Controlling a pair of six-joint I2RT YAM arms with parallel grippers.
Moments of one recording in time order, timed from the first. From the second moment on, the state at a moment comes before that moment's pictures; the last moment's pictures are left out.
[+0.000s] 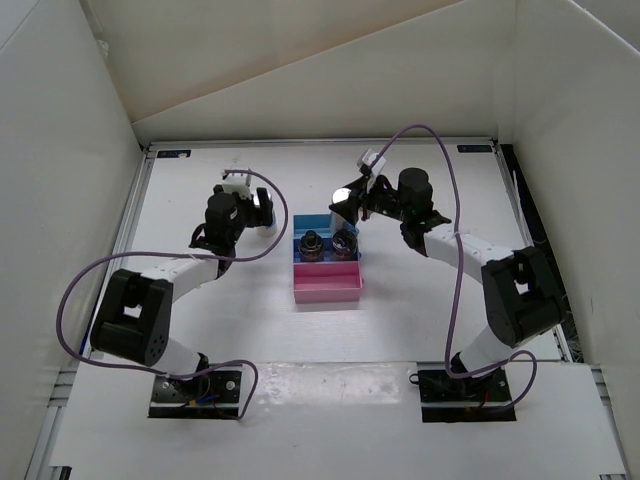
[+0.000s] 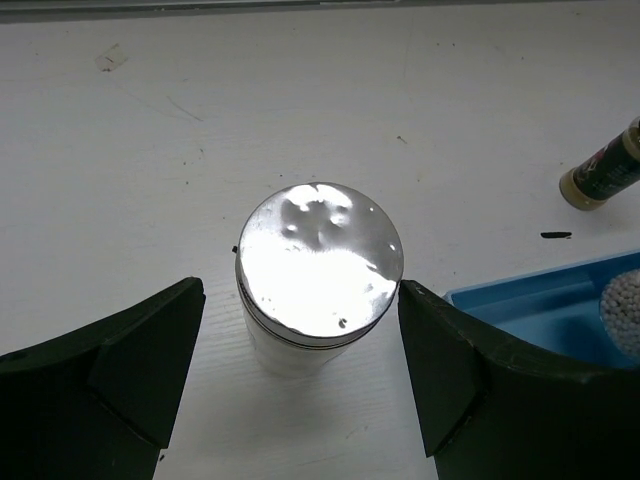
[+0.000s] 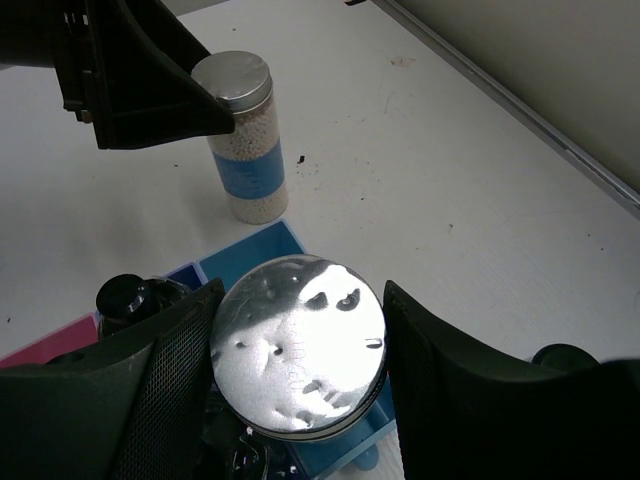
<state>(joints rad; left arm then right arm) -0.30 1.48 0.71 0.53 -0.05 -0.13 0.46 1.60 0.96 0.50 -0.62 -0.09</state>
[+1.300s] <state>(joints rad) -0.37 1.41 0.84 0.46 0.07 0.04 0.43 1.68 0.96 0.53 -0.70 -0.06</state>
